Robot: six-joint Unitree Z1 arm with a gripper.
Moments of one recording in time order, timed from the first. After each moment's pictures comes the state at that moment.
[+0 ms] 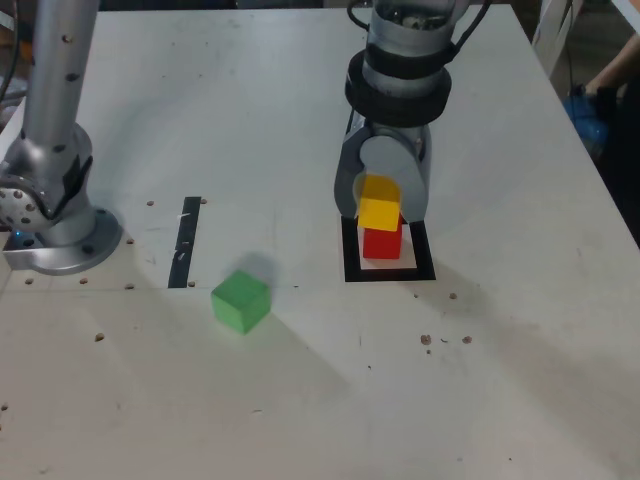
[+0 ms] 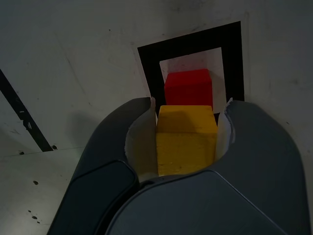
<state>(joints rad) -0.14 2.01 -1.62 1.28 0.09 0.03</state>
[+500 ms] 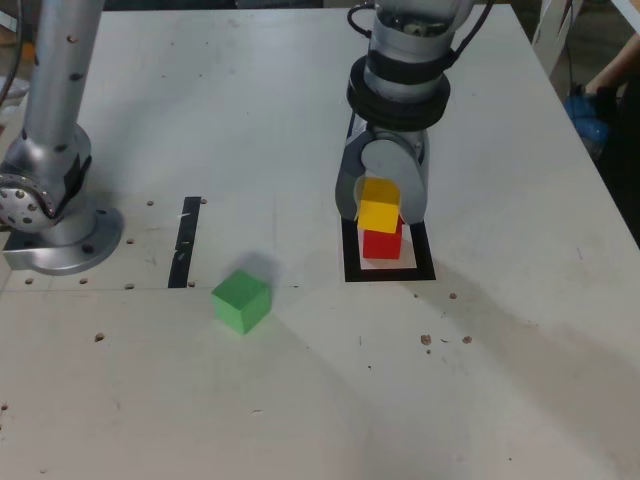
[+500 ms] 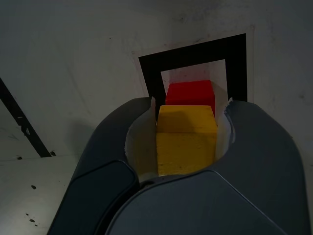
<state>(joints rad) -0.11 2.03 -1.60 1.26 0.09 0.04</state>
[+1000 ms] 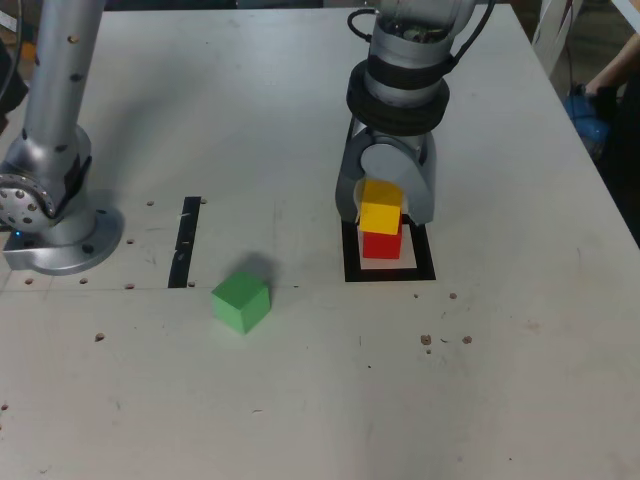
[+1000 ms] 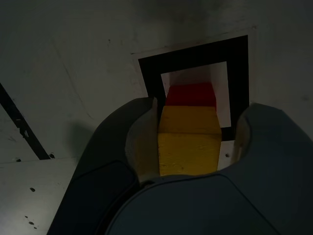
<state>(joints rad) -0.11 2.03 -1.58 1.25 0.10 0.04</state>
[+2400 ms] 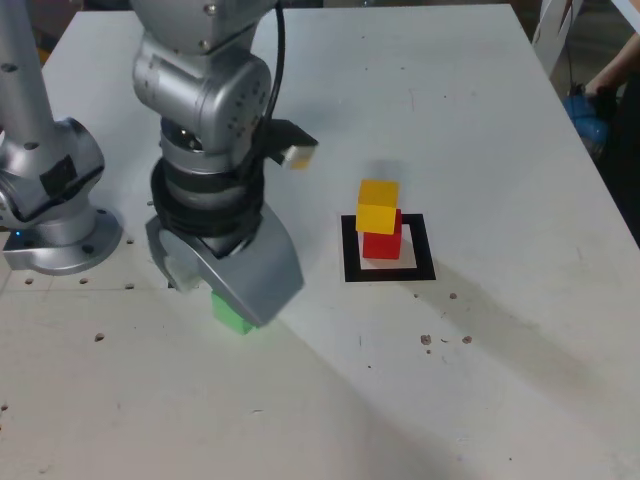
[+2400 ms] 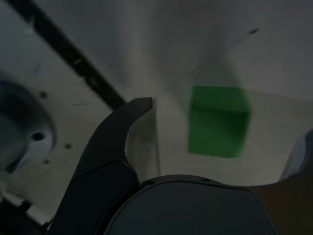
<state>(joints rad) -0.59 1.75 -1.01 1.01 0.07 0.03</state>
